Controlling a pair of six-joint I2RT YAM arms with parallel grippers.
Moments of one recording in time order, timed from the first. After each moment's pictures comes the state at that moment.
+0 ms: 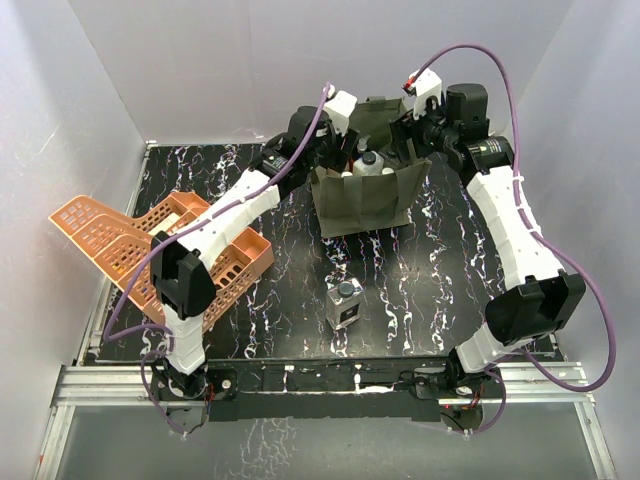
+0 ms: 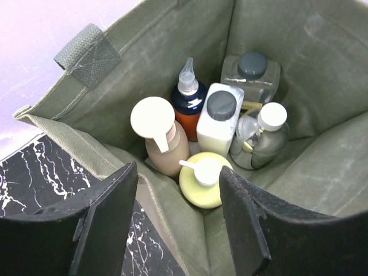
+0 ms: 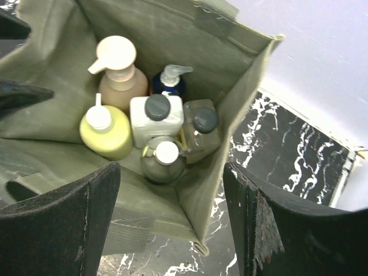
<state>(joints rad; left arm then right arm) -0.67 1.92 1.93 -0.38 -0.12 0.08 0.19 1.57 1.76 -0.61 -0.28 -0.31</state>
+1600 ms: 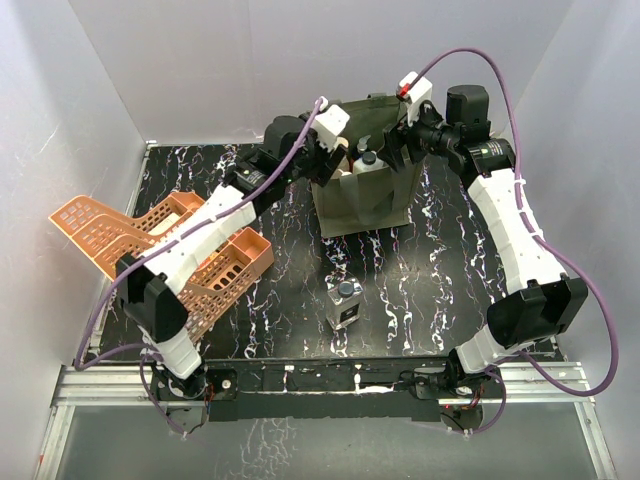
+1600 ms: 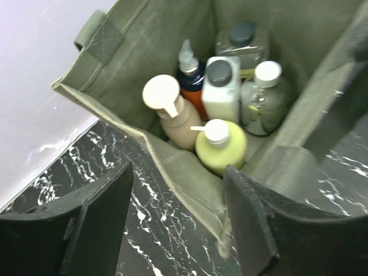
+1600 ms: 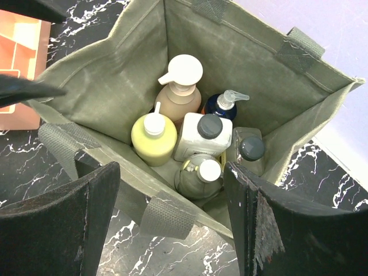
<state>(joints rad) -0.68 1.72 1.71 -0.34 -0.11 0.26 0.19 1.55 1.74 -0.62 -0.52 -0.37</state>
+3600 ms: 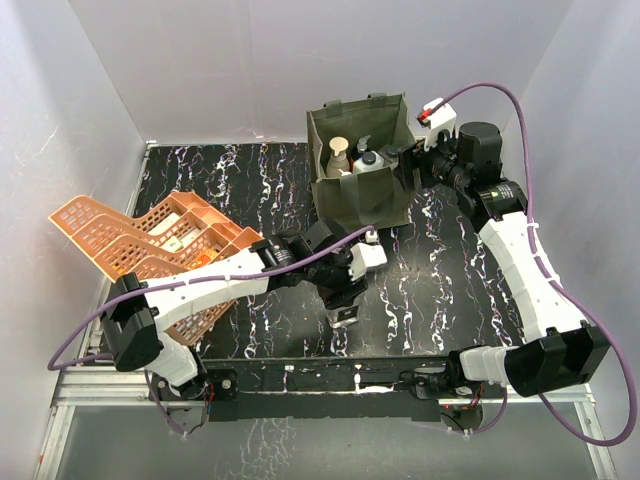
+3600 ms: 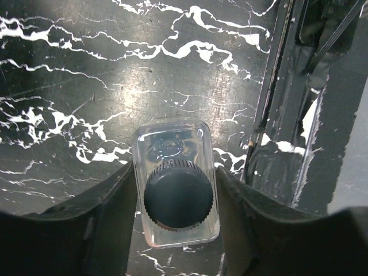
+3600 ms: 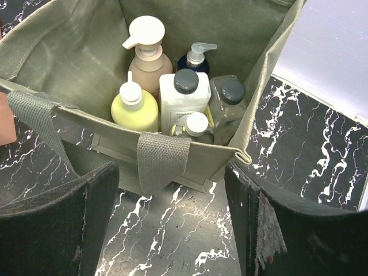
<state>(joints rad) -1.05 1.51 1.23 -0.57 0.26 0.20 0.19 1.28 1.39 -0.45 -0.29 -0.21</state>
